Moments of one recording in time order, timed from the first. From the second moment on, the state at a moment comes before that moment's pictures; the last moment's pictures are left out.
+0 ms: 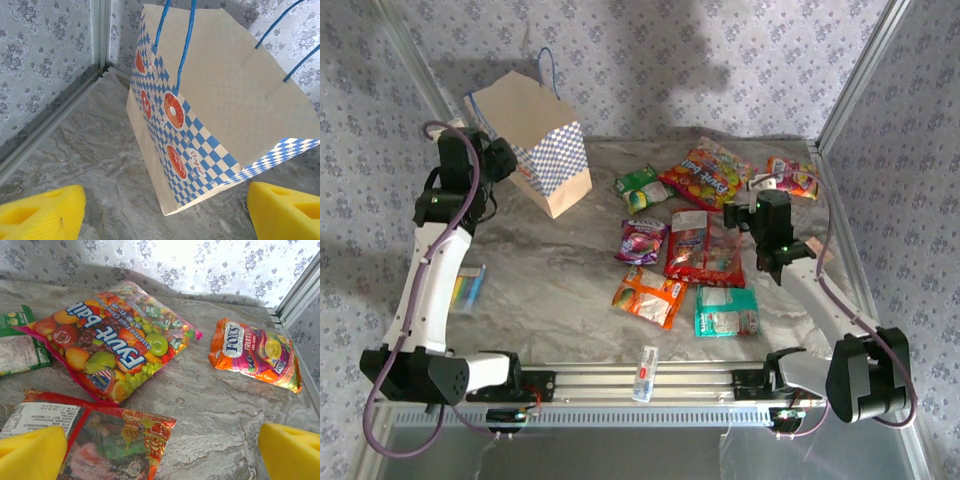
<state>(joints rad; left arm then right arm) -0.11 1.27 1.45 -0.67 -0.30 -0.50 0.22 1.16 0.78 -0.06 0.22 -0.03</state>
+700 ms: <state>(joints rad) -0.11 1.68 1.85 -0.84 -0.27 -0.59 0.24 1.07 0.82 -0.12 0.25 -0.02</state>
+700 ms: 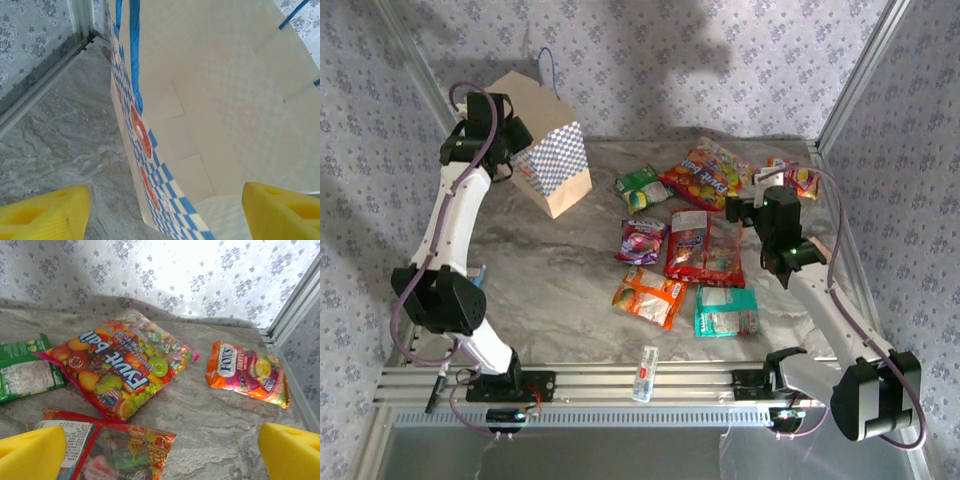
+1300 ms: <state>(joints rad) -0.14 1.92 2.09 -0.98 -0.32 -0.60 0.24 1.02 0.86 -0.25 0.32 0.03</state>
